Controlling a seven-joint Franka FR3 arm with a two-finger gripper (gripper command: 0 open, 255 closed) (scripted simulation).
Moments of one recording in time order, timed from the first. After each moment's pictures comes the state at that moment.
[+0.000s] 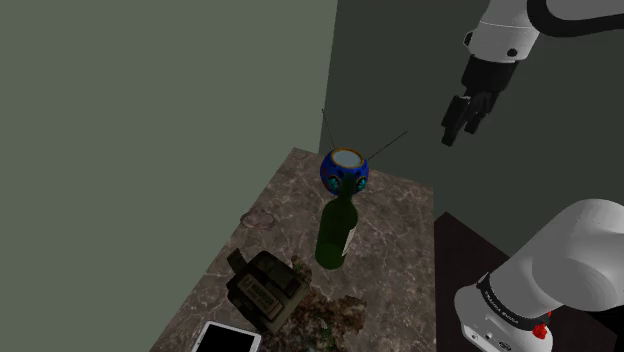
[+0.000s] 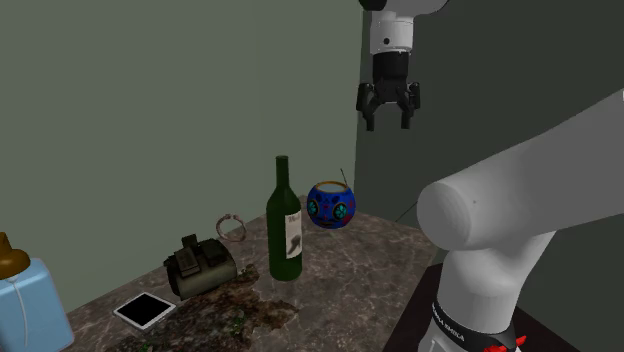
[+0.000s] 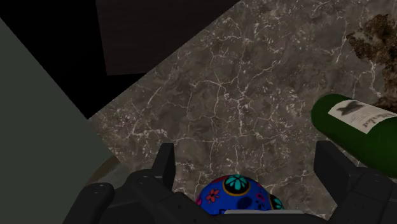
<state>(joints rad) 0.00 -0.81 0.01 -2.42 0.01 1.52 0.04</state>
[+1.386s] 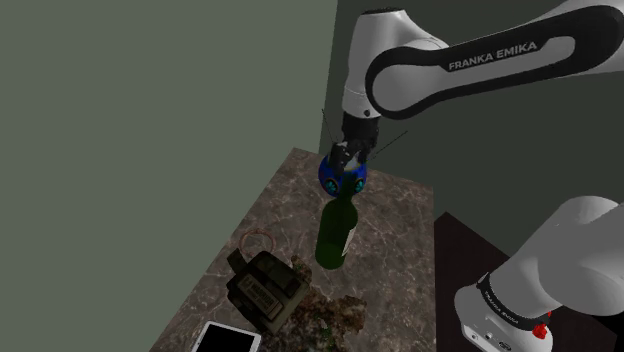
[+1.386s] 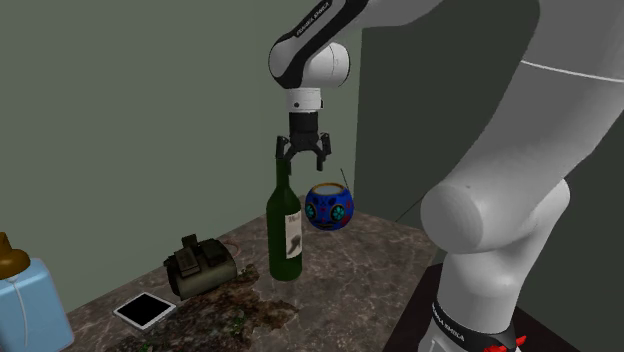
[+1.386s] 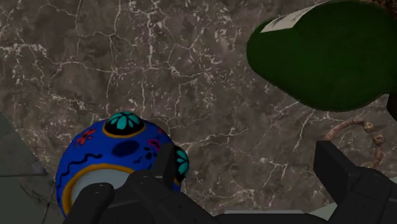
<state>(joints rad) 0.11 -0.25 0.22 -2.33 0.09 2.03 0.17</state>
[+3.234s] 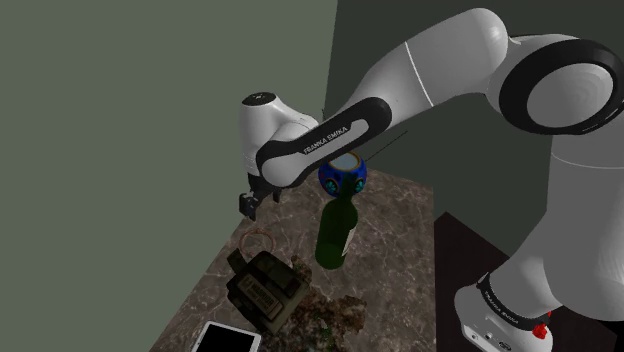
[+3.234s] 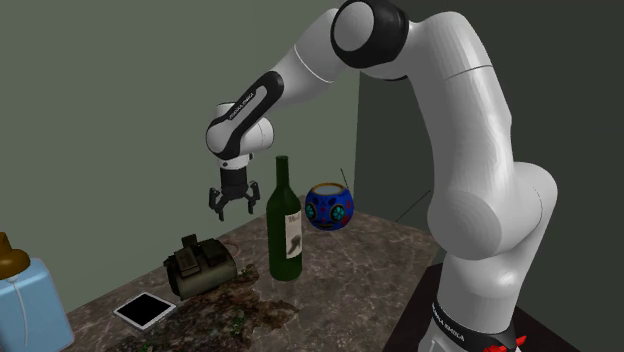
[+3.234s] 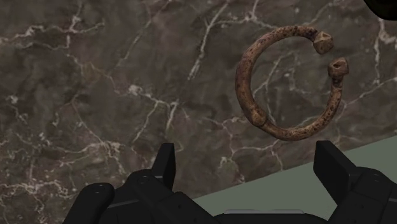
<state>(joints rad) 0.28 0.51 0.29 -1.82 -0.14 2.30 0.39</state>
